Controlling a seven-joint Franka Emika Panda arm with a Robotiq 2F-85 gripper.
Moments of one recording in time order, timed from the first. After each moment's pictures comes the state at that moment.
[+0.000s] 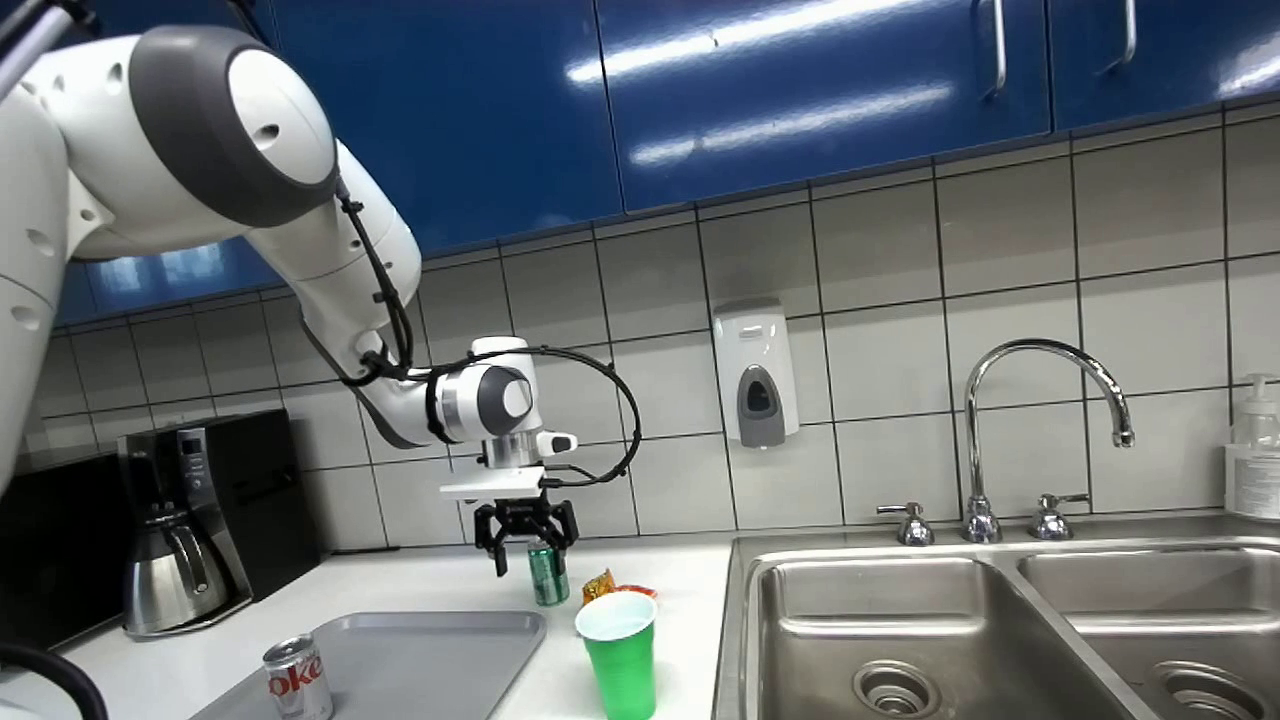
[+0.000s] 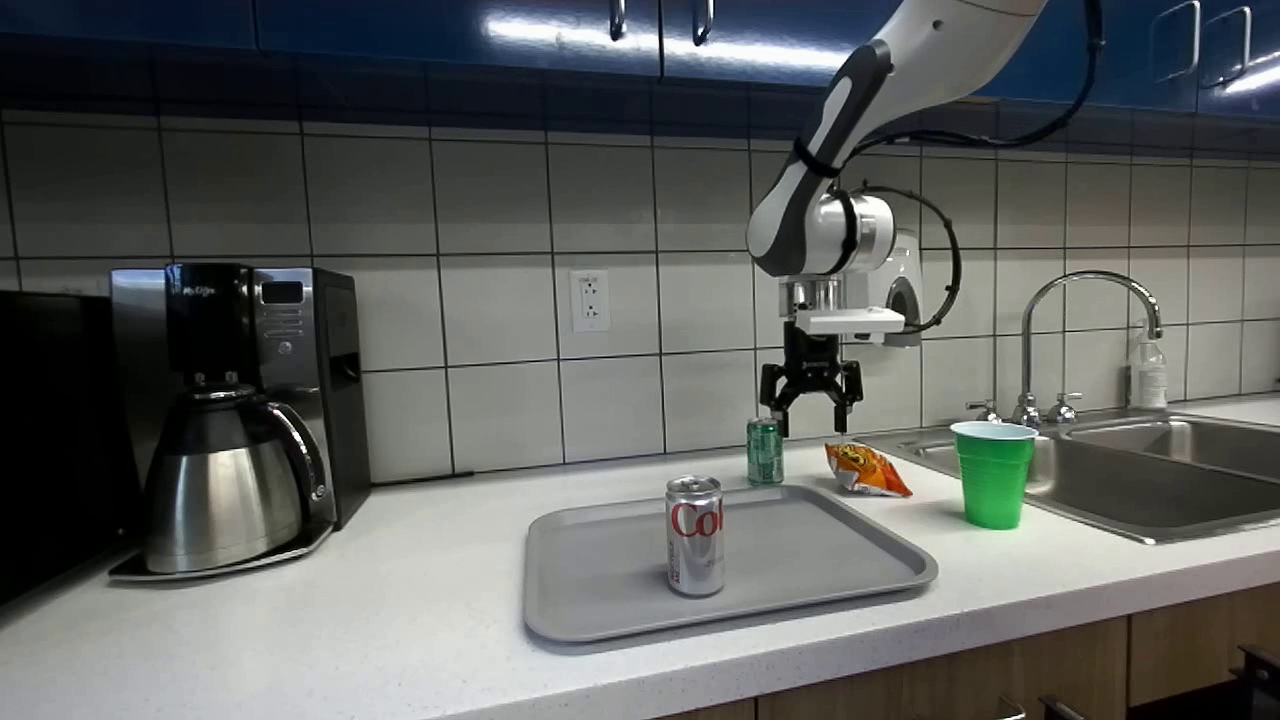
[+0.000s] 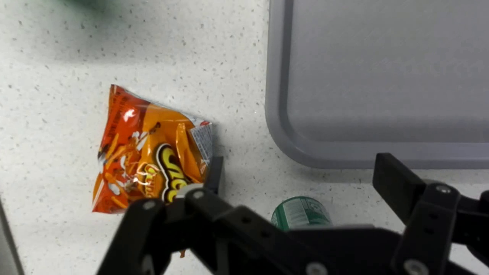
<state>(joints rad) 0.05 0.40 -0.01 -1.95 0.02 2.33 -0.04</state>
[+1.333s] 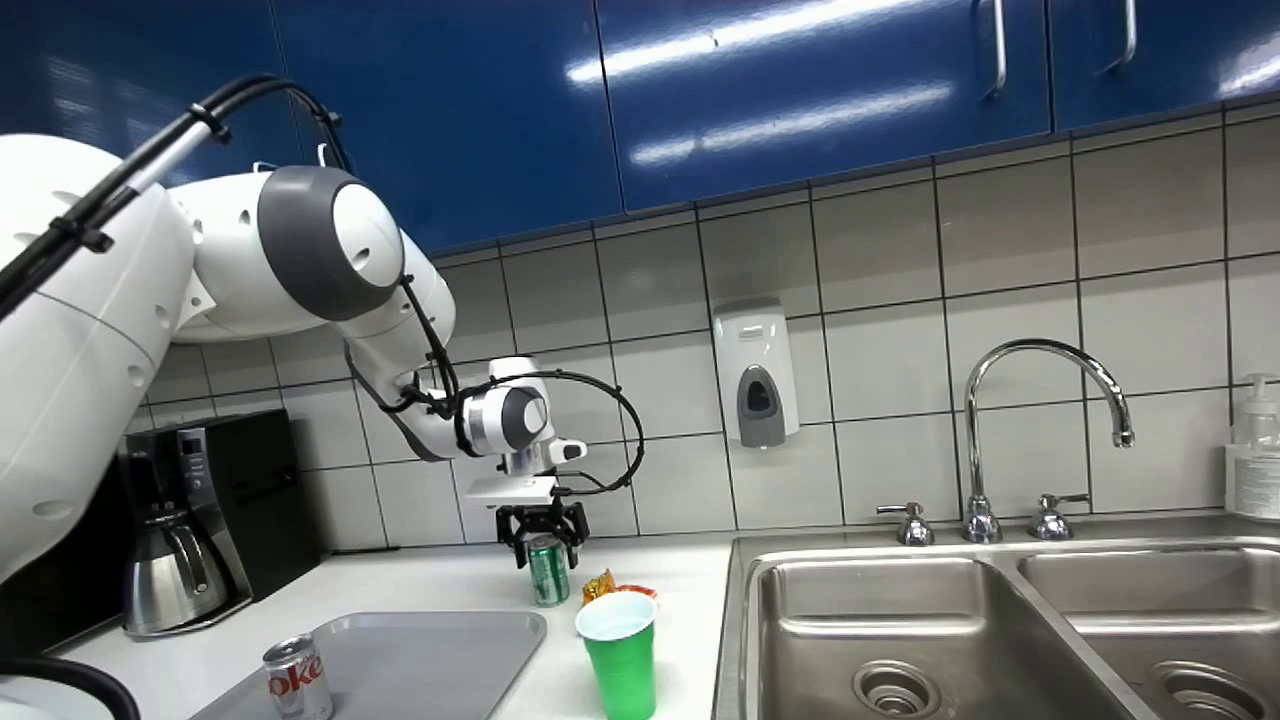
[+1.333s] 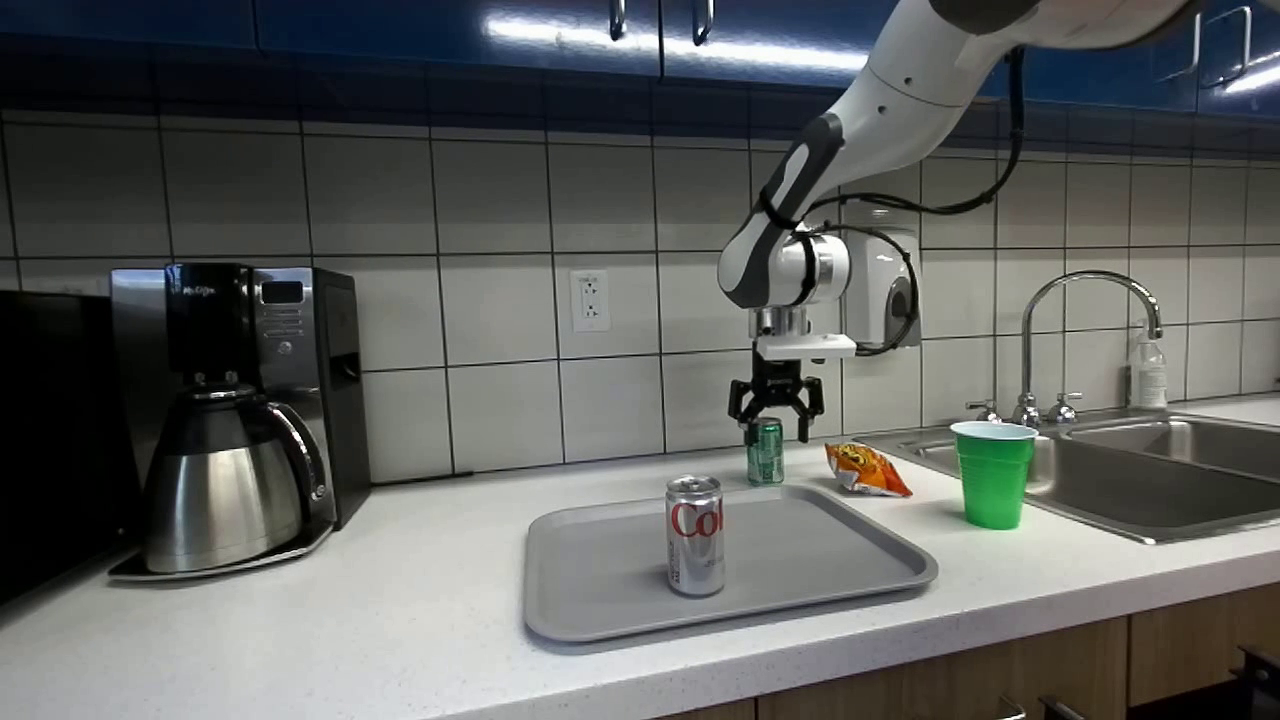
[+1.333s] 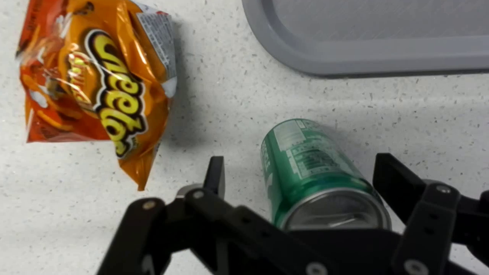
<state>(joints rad) 0.07 0.65 -0.01 -1.64 0.02 2.33 0.04</state>
